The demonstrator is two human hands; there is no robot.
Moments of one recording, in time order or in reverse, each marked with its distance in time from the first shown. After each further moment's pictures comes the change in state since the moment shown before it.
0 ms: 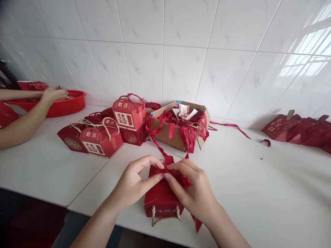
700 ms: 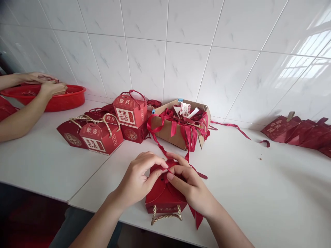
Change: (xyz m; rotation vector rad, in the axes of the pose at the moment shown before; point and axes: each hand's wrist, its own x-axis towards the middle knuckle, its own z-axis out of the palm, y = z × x) left_hand 0.004 -0.006 0.002 0.336 0.070 0.377; right_hand 0.004 0.001 0.001 0.499 -0.291 0.430
